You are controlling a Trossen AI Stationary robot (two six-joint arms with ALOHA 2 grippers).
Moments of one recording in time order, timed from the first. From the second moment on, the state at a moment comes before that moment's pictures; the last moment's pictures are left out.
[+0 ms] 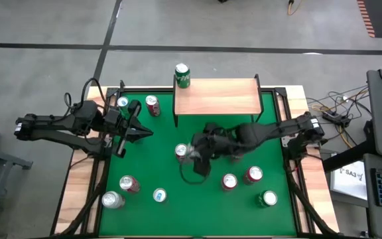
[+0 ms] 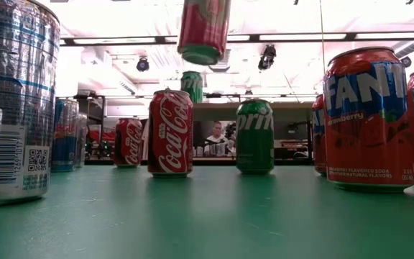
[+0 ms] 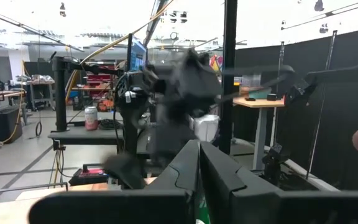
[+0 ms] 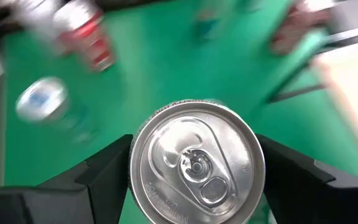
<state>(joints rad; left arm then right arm) -0.05 0.78 0.84 0.14 0.19 -0.04 0.22 1.80 1.92 -0.97 0.33 0.40</state>
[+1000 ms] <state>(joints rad) -0.05 0.82 0.84 0.14 0.14 -0.03 -0.47 1.74 2.10 -1.35 0.12 0.05</state>
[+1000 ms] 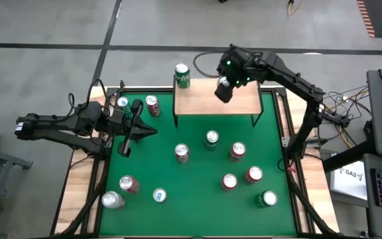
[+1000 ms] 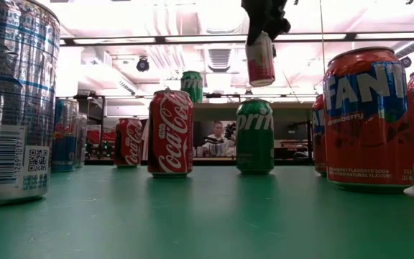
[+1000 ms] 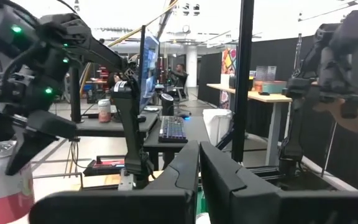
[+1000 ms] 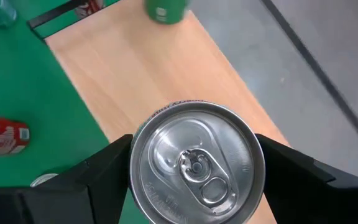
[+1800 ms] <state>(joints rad) -0.05 0.81 0.84 0.15 0.09 -0.01 -0.73 1.50 1.62 -1.00 -0.06 -0.05</state>
